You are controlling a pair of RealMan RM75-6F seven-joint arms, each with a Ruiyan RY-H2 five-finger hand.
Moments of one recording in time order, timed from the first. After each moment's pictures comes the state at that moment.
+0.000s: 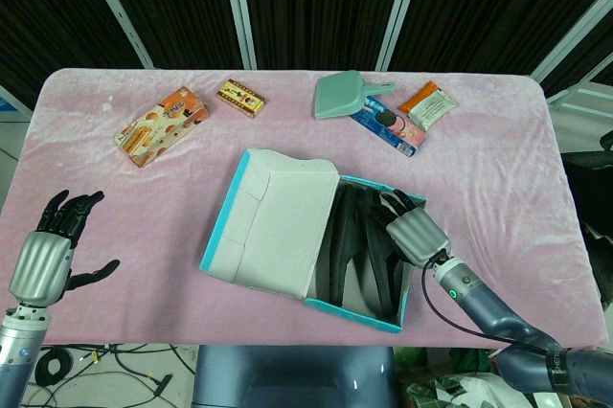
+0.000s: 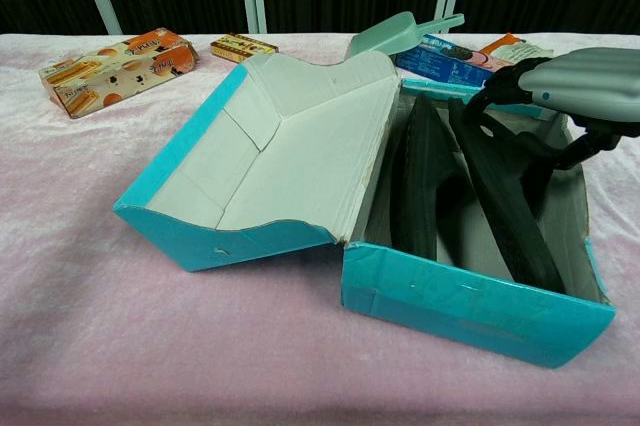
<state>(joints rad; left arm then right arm) -0.20 -1.20 -0.07 -1.66 1.63 1.55 0.00 0.71 -1.21 0.05 -1.70 -1.24 0.85 -0.40</state>
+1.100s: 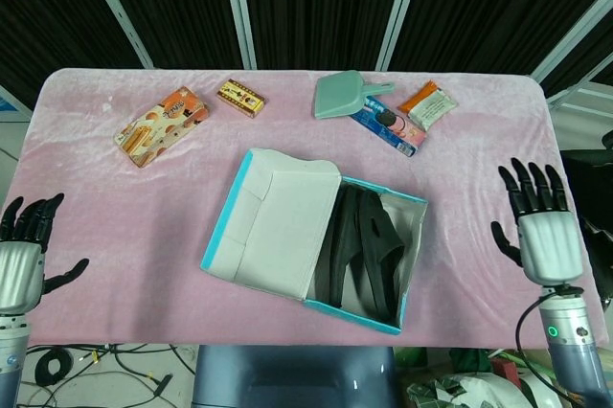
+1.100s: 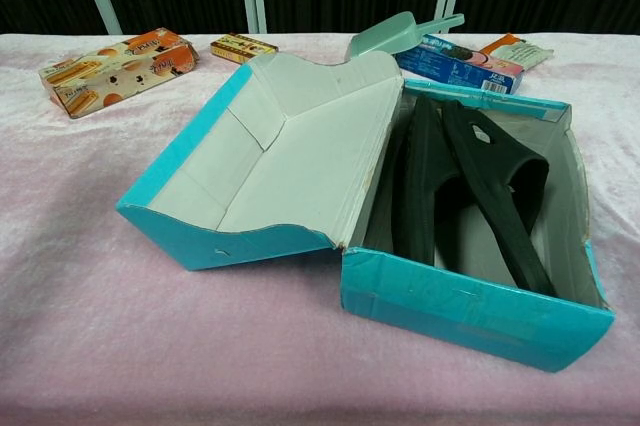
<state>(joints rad) -0.12 -1.24 -0.08 -1.60 1.55 1.63 0.15 0.30 -1.11 0.09 -1.73 -1.41 1.57 -0.28</state>
